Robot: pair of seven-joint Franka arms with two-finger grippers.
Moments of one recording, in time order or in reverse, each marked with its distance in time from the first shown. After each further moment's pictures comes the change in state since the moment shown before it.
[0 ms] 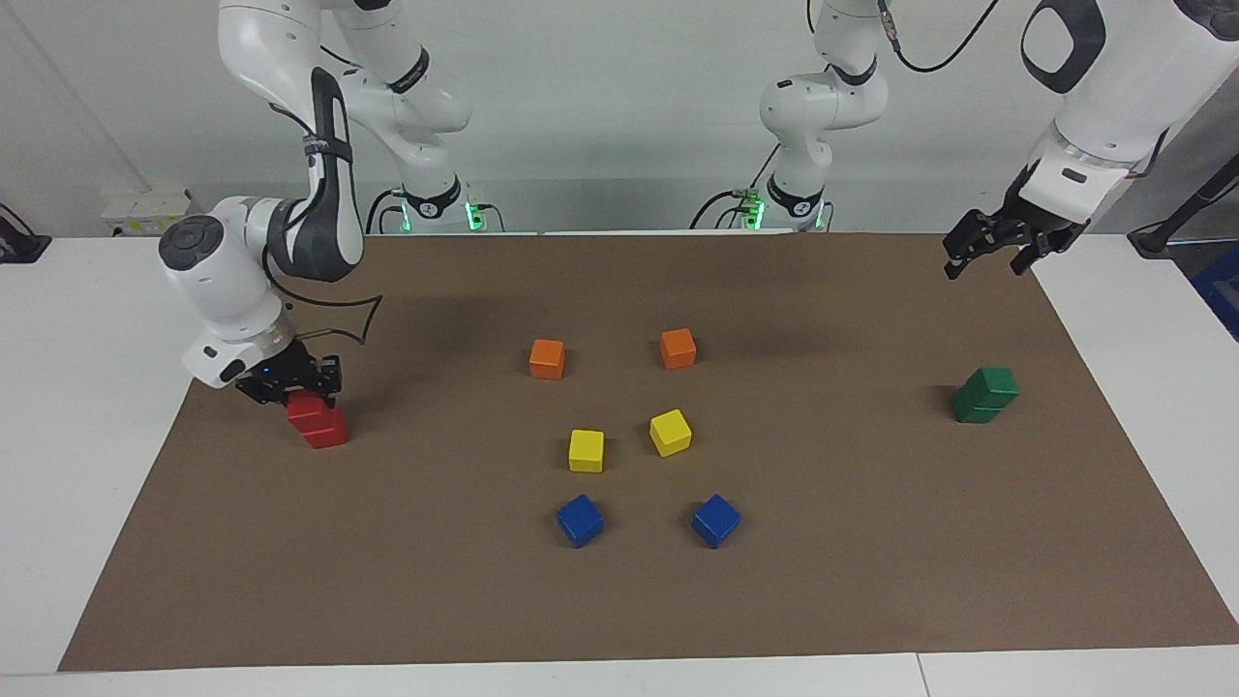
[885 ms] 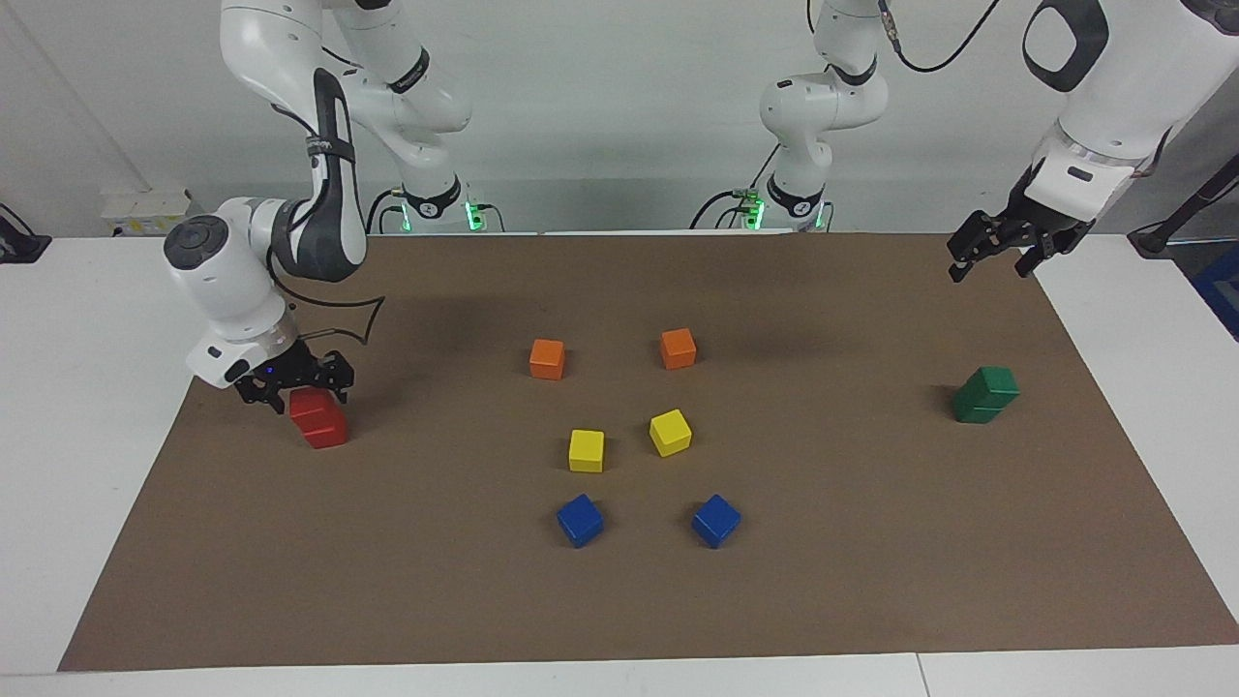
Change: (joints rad) left arm 0.000 0.000 0.003 0.001 0.000 0.013 -0.004; right arm 0.003 -0.001 0.005 -0.009 0.000 0.019 -0.003
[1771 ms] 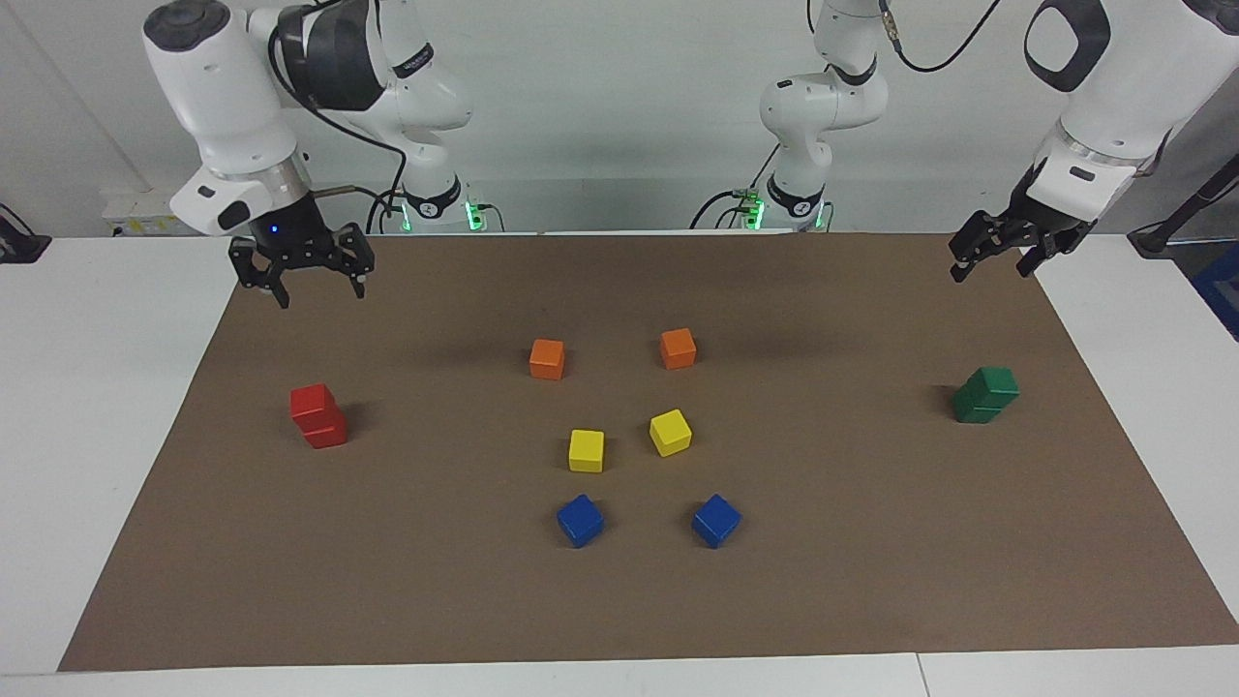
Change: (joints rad) left arm 0.001 0.000 0.002 0.000 0.006 0.000 0.000; right arm 0.134 -0.361 0.029 0.199 0.001 -0.531 0.163
